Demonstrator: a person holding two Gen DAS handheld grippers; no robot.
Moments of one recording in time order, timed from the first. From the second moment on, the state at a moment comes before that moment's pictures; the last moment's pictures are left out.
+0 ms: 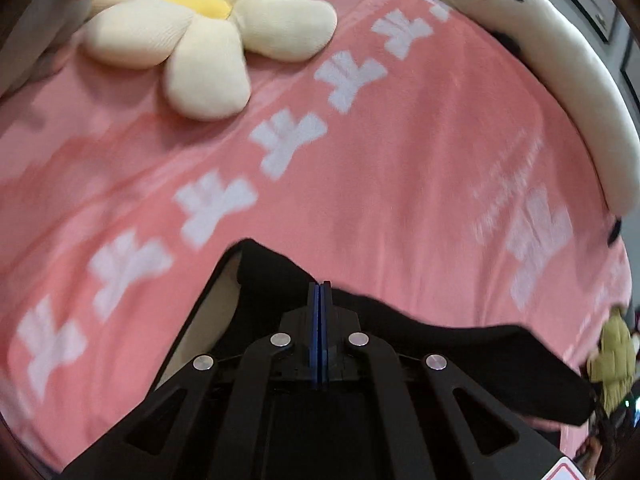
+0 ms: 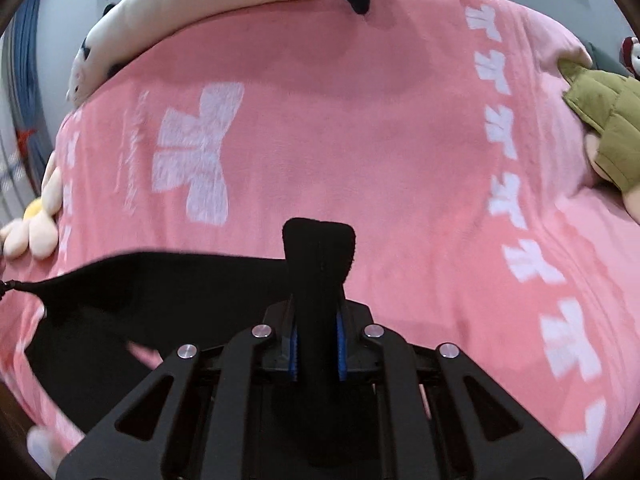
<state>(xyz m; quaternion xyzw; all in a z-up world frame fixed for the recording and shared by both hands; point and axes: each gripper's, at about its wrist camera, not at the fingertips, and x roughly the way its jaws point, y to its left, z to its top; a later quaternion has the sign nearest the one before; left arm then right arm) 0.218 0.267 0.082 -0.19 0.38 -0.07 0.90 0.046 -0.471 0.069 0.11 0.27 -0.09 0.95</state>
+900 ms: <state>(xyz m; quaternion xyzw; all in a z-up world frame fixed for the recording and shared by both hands) 0.193 0.267 -0.030 -0.39 0.48 -0.05 0.79 -0.043 -0.435 0.005 0.27 0.29 -0.11 0.91</state>
